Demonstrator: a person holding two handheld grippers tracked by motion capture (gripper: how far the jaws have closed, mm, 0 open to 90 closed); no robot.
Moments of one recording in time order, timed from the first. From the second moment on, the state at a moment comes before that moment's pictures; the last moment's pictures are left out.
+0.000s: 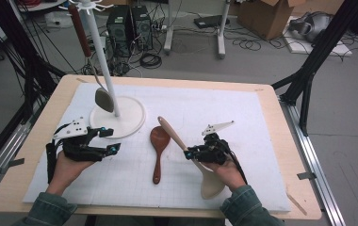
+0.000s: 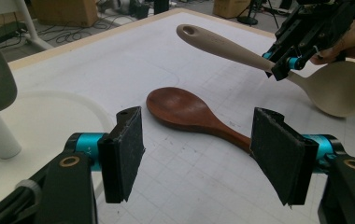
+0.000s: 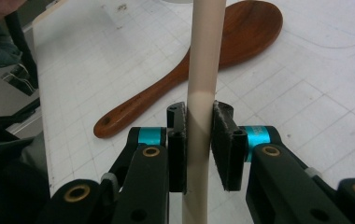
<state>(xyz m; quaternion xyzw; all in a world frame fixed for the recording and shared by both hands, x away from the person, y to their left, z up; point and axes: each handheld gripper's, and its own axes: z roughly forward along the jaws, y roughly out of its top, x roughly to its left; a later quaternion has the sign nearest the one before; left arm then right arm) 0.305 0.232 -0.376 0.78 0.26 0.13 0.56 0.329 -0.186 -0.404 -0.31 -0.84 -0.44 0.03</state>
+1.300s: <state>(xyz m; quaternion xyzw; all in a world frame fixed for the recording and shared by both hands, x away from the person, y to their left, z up) 0.314 0.197 -0.364 0.79 0.23 0.10 0.55 0.321 -0.181 -0.390 -0.25 -0.84 -0.48 0.01</state>
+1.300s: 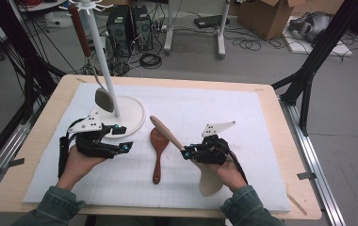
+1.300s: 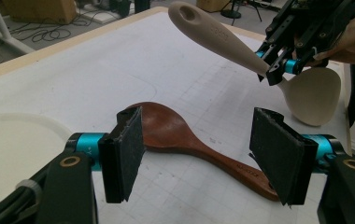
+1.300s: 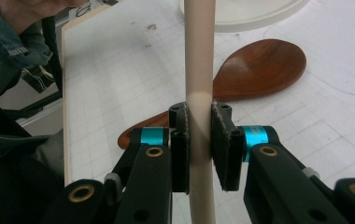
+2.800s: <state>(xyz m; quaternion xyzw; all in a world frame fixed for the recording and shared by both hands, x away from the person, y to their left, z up) 0.329 0.134 -0.353 0.79 0.19 0.01 0.59 0.312 -0.144 -0.378 -0.18 -0.83 -0.52 0.02</state>
